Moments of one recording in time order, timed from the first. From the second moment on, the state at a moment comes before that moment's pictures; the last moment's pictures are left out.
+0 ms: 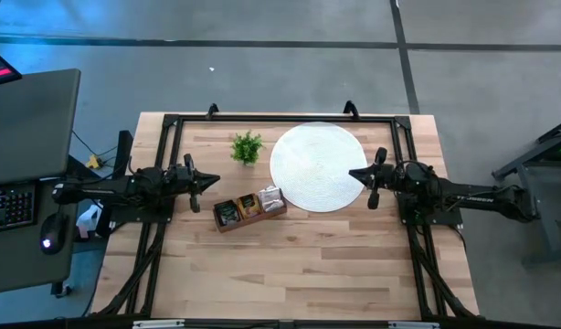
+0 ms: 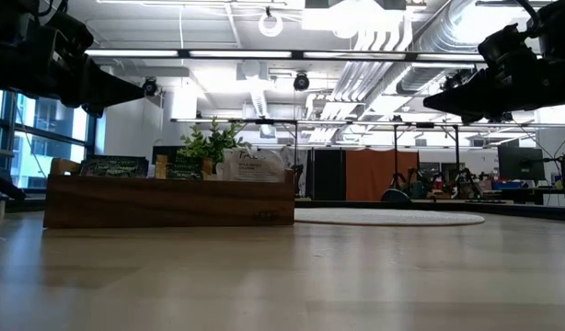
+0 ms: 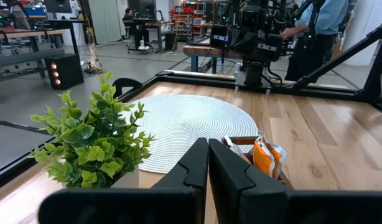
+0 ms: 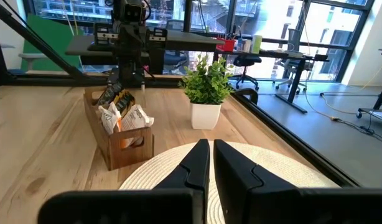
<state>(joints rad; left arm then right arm) -0.03 0.05 0.05 -0.05 -0.30 -0.03 -0.24 0.33 0.01 0.28 0.01 -0.09</state>
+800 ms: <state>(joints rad) -0.03 0.05 0.05 -0.05 -0.30 -0.03 -0.24 0.33 0.01 0.28 0.01 -0.09</state>
